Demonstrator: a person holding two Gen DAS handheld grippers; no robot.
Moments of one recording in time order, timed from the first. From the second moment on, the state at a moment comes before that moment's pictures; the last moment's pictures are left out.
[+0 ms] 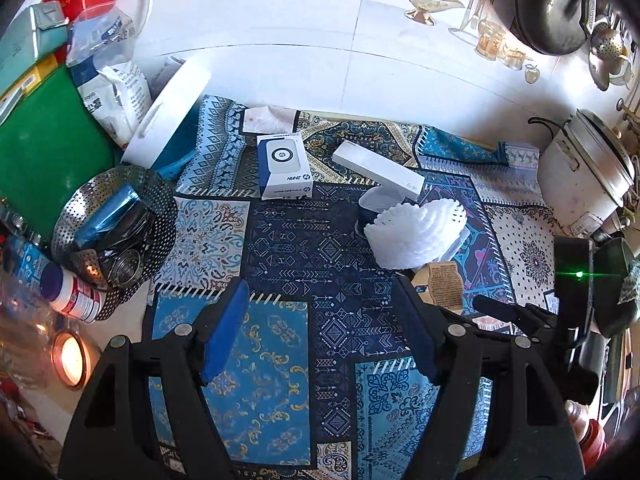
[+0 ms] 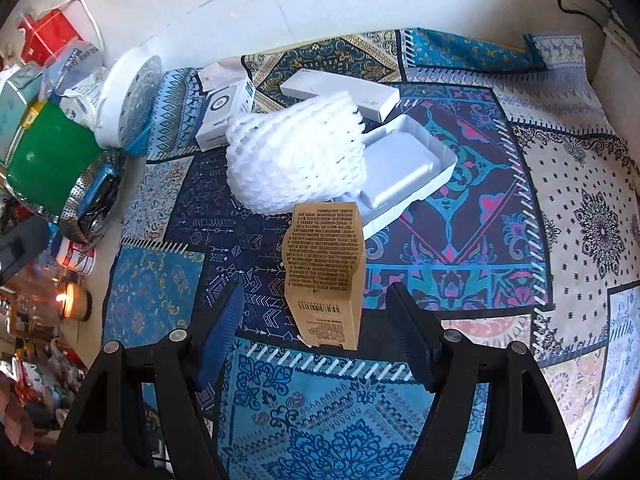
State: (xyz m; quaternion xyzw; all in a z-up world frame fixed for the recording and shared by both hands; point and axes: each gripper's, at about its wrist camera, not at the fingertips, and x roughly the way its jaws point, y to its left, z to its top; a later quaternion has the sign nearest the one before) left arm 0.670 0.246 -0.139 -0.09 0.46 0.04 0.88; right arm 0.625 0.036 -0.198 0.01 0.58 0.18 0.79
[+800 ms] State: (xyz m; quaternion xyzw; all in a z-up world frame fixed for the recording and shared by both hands) left arm 0.770 0.175 -0.228 -0.11 0.56 -0.08 0.82; right arm 0.615 -0.044 -0.186 0.06 0.58 0.12 0.80
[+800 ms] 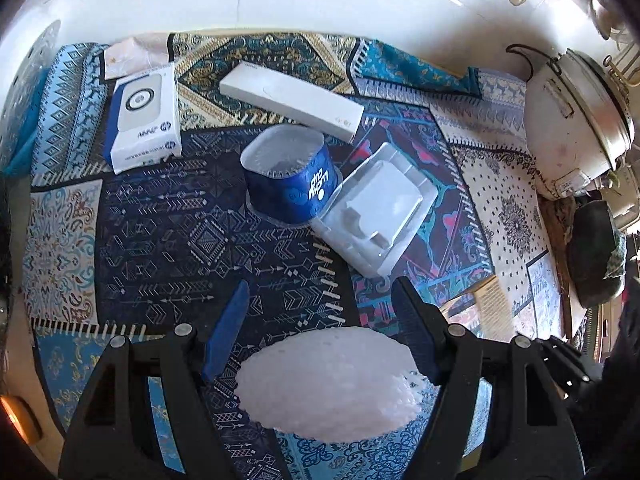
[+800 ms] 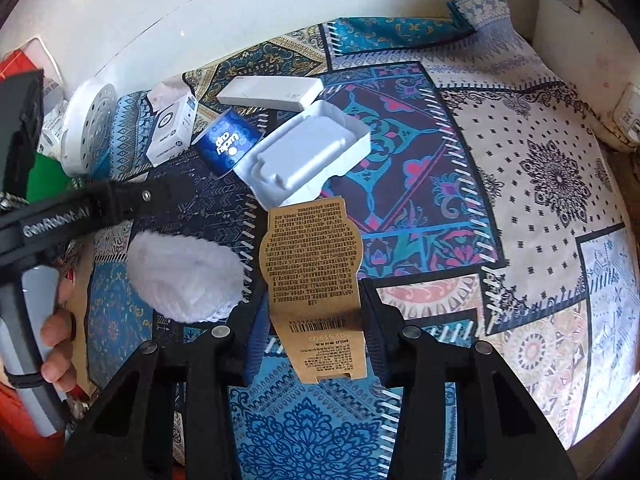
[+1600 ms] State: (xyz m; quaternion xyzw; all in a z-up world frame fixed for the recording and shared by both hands) left arm 0.682 0.150 -0.278 -0.09 0.62 0.00 0.78; right arm 0.590 -0.098 -0.156 0.06 0.56 0.12 0.82
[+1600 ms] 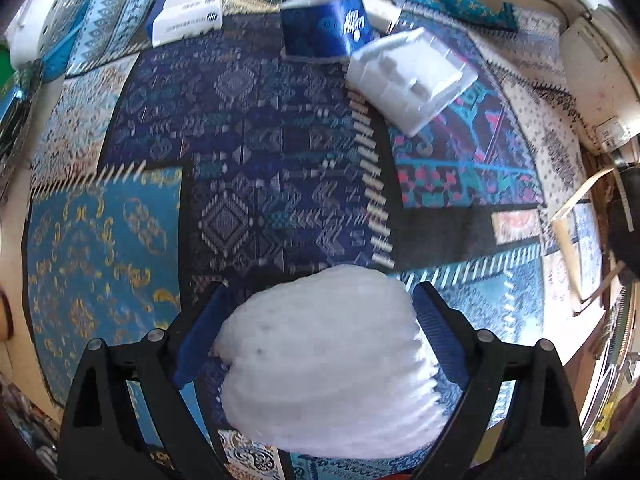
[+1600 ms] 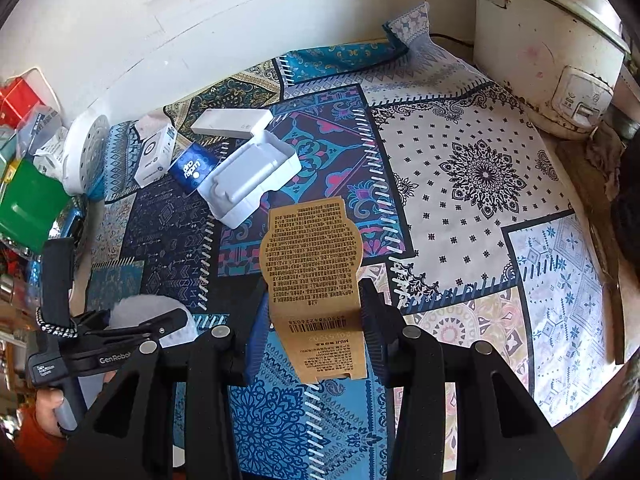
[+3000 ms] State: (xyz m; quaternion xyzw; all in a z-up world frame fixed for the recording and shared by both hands) left arm 0.448 0.074 -0.153 -0.08 0.45 0.02 0.89; right arm 0.401 -0.117 -0.114 0.02 0.49 0.22 0.84
